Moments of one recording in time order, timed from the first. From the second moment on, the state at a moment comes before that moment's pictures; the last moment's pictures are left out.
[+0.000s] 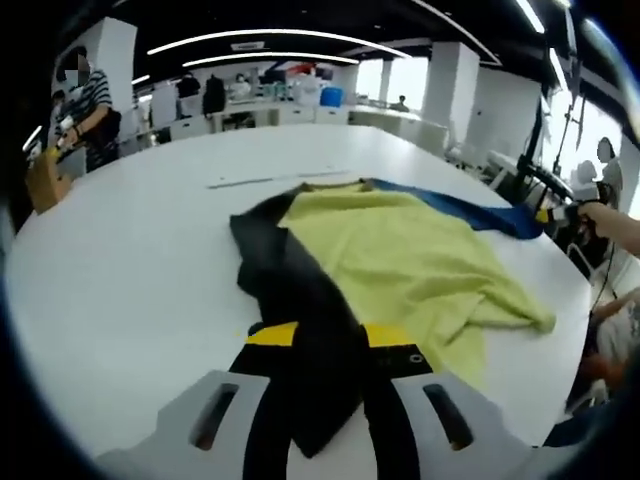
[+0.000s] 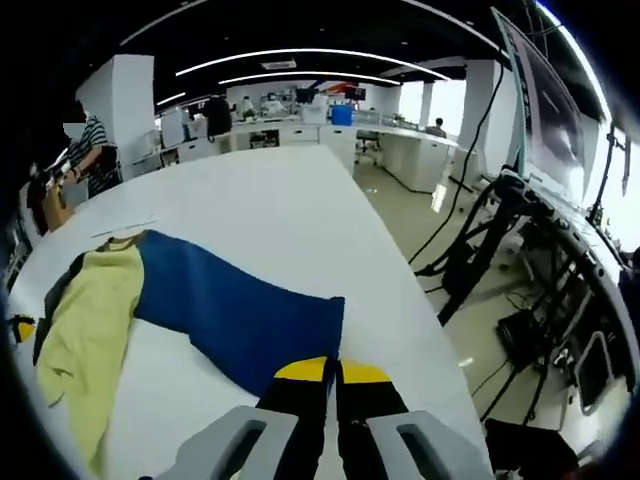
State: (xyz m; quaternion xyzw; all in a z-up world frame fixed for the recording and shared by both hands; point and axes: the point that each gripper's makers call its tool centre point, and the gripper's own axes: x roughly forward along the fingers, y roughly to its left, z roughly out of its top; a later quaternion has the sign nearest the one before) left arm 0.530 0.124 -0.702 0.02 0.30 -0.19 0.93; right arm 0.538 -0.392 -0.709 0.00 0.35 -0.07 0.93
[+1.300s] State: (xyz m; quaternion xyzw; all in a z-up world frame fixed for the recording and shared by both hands) left arm 0.499 0.160 -0.739 0.01 0.38 -0.15 0.91; right arm 0.512 -0.280 -0.632 0.03 0.27 0.12 0.95
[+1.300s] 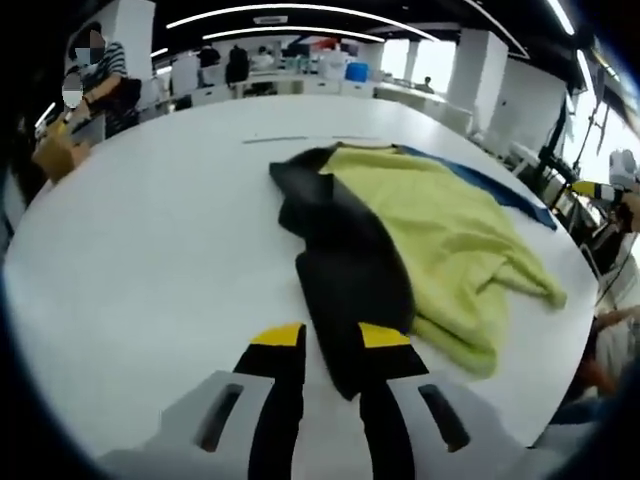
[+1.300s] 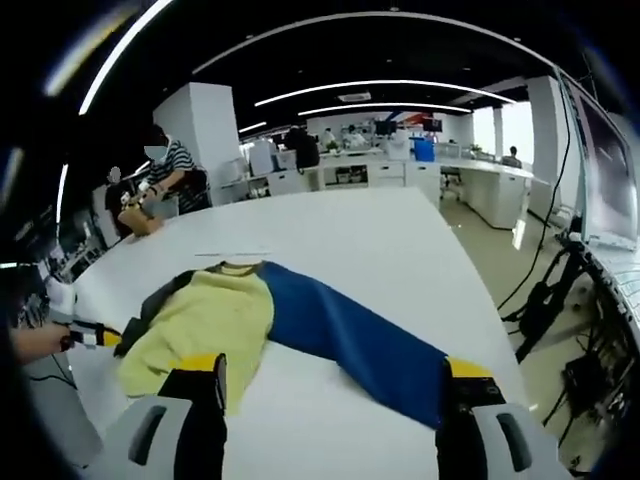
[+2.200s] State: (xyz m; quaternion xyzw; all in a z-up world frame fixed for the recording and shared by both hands) left arm 0.498 0.165 -0.750 -0.01 0.39 -0.15 0.91; right arm 0.491 -0.220 -0.627 0.01 0.28 0.23 0.93
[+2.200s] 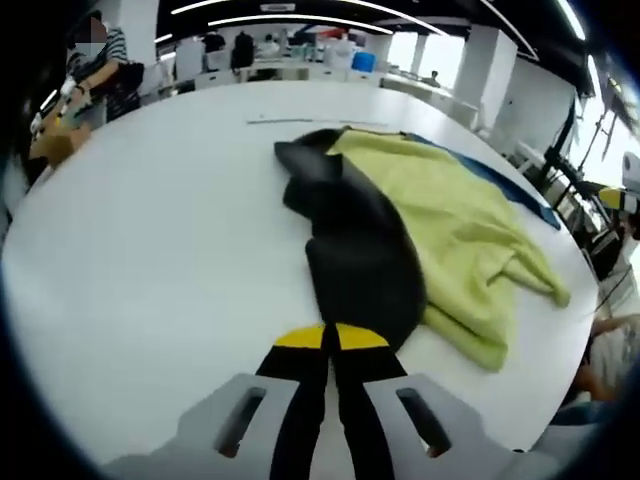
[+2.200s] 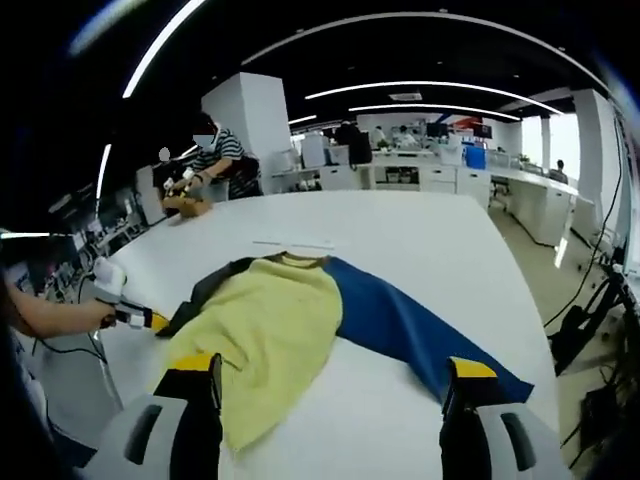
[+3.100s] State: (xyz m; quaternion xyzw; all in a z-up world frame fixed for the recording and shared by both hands) left arm 0.536 0.282 -0.664 -0.06 0.27 -0.04 0.96; right arm 0.473 -0.183 -0.644 0.00 0.30 0.29 0.91
